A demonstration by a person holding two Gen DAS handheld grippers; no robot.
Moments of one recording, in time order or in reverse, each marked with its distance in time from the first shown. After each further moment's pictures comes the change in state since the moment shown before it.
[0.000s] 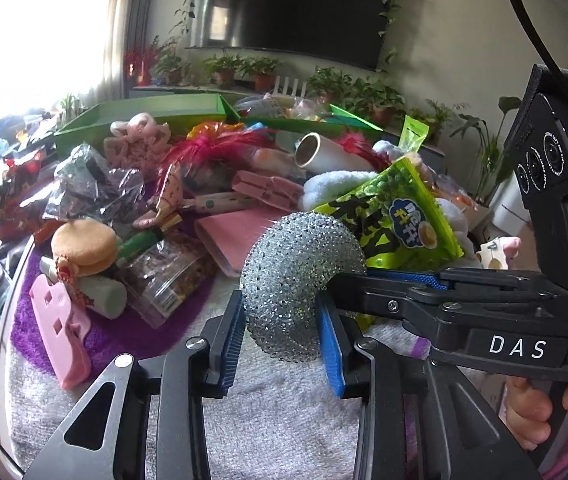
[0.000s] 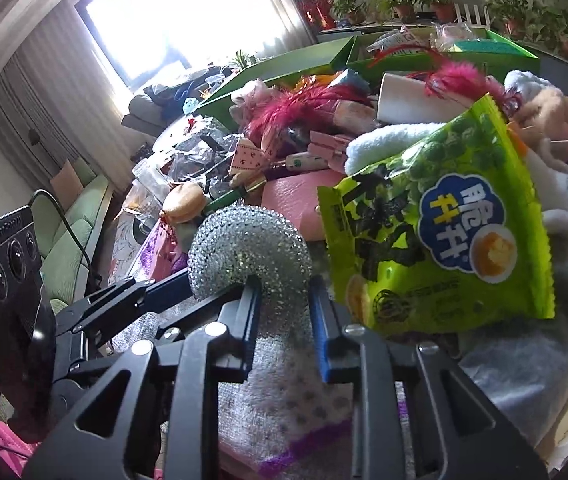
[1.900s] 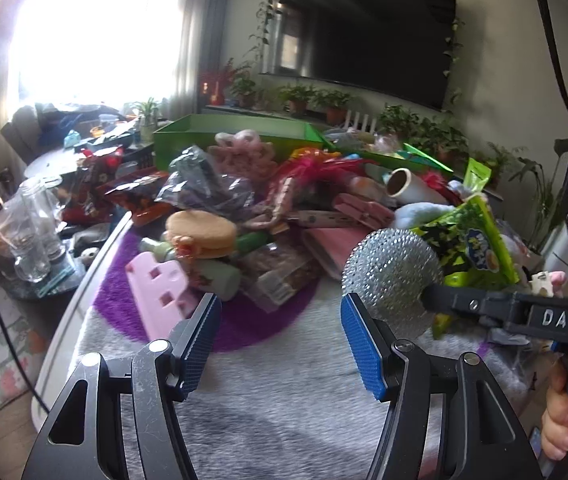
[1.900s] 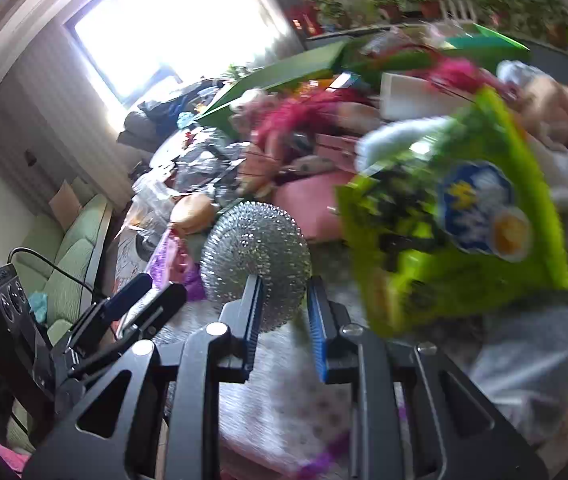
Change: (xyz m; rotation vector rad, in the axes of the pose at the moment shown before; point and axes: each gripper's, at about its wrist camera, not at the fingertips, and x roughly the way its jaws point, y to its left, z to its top) left arm -0.032 0.038 -0.024 -0.133 -0.123 0.200; right arm 0.006 0.003 -0.010 0.086 -0.020 -0.007
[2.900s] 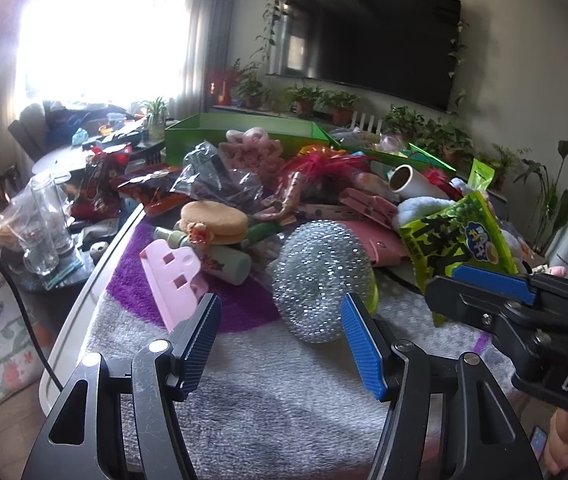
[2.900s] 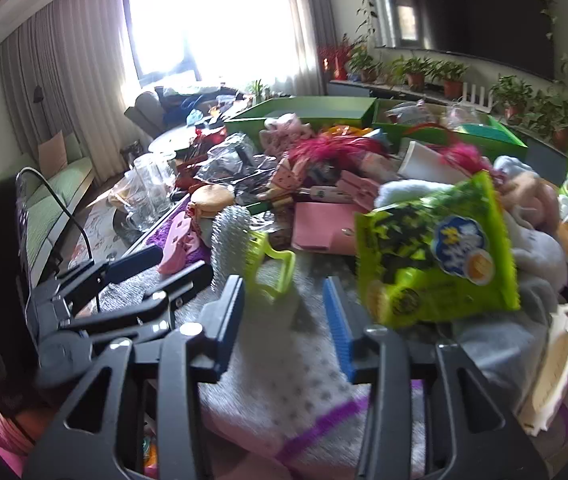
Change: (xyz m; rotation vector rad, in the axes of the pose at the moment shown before) left arm -0.013 0.012 -0.012 -0.021 -0.008 0.040; right arm -0.017 0.054 -0.016 -0.324 -0.111 -0.118
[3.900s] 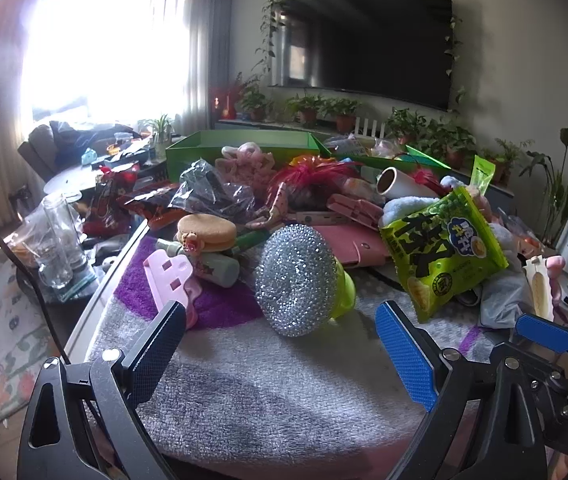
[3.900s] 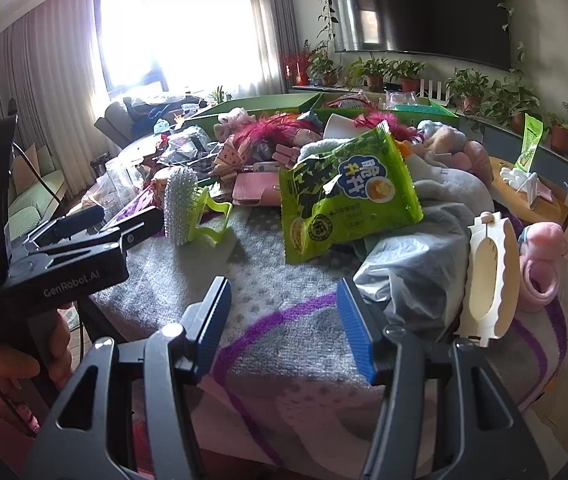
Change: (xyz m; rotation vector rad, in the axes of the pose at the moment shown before) left arm -0.017 -0.031 -0.004 0.055 -0.038 0.062; right arm -0.053 -0.036 -0.061 0.060 -0.061 -0.125
